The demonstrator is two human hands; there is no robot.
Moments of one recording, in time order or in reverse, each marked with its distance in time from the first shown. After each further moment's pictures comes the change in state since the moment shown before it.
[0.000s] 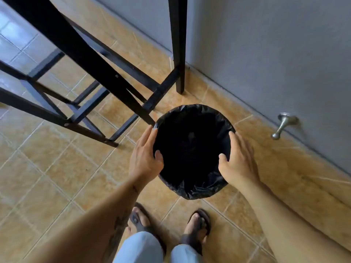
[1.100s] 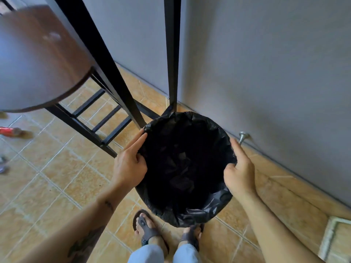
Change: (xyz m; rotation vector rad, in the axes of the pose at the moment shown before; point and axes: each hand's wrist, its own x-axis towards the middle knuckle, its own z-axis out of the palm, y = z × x) left_hand -0.096 0.077 -0.199 -0.170 0.140 0.123; right_hand -0.152 -0.079 -0.138 0.613 0.302 0.027
